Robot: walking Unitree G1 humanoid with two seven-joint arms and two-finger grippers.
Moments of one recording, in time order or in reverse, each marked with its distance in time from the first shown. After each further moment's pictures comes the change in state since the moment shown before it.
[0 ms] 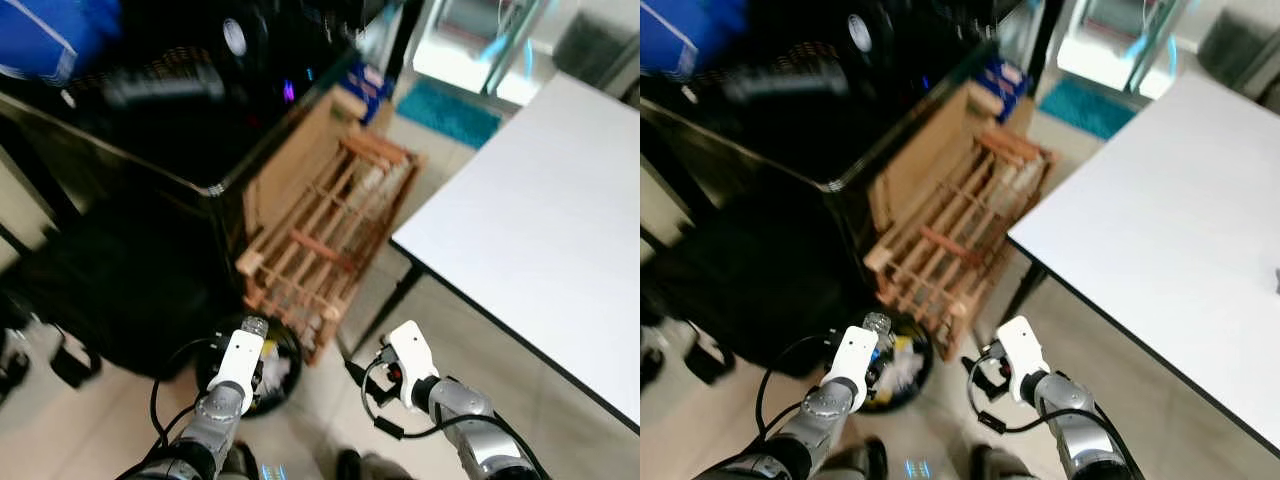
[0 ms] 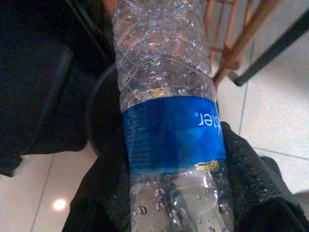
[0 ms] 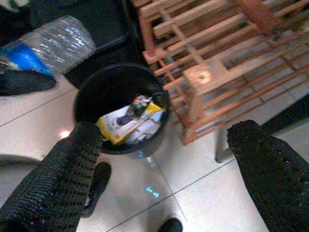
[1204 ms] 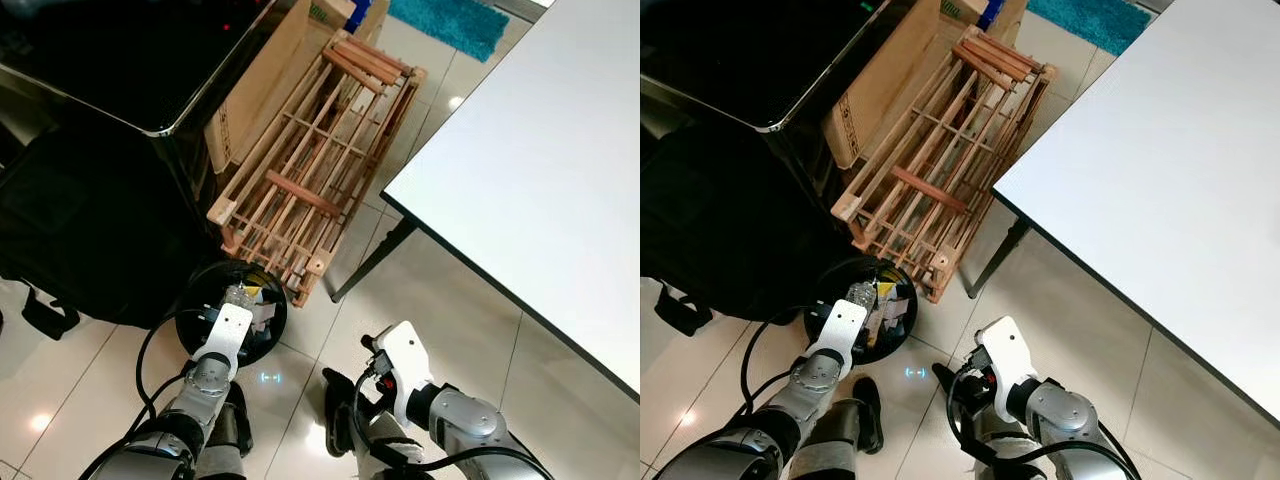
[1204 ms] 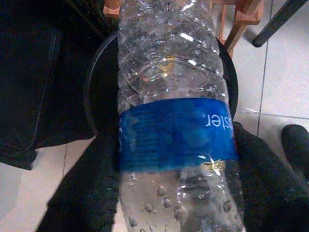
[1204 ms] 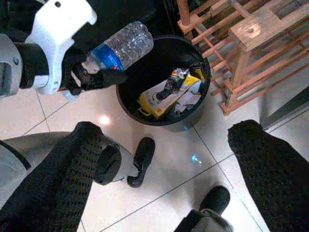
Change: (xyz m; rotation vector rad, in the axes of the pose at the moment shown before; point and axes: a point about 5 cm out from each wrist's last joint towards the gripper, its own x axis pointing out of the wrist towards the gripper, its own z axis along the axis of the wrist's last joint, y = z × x) left arm 0.006 0.036 0.030 0.110 -0.068 0.135; right arm -0.034 0.044 0.040 0.030 -0.053 0.092
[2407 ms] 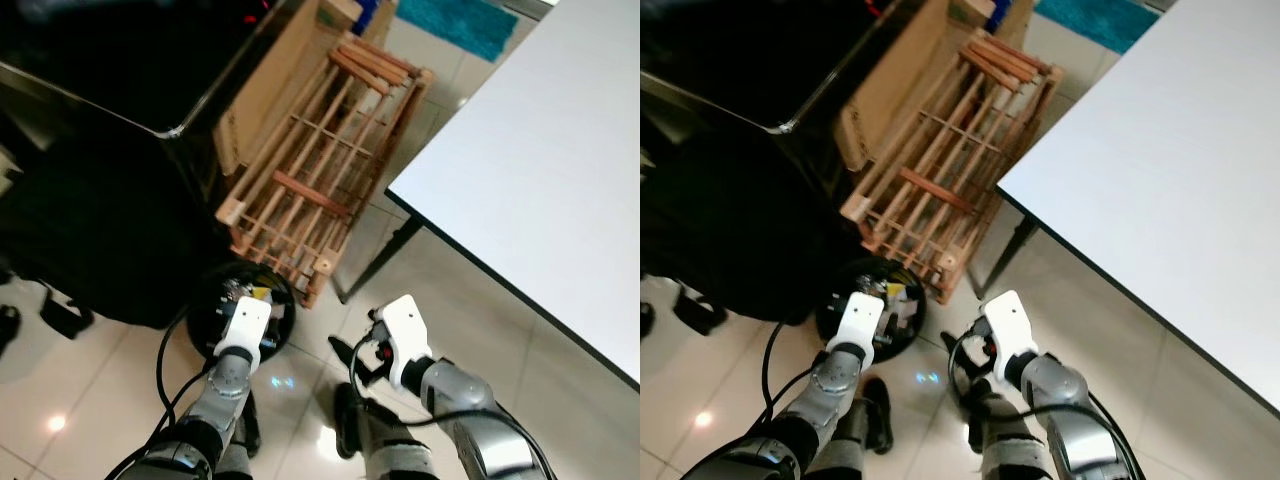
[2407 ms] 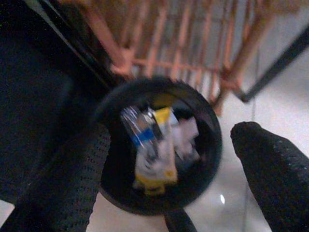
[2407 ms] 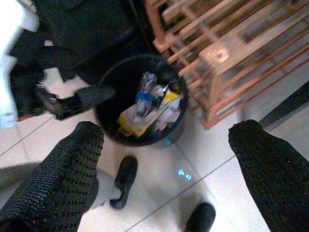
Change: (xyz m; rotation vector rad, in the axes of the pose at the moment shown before) left arm -0.005 -0.022 0.029 -0.098 -0.218 -0.003; right arm 0.023 -0.028 0.014 -0.007 -0.040 -0.142
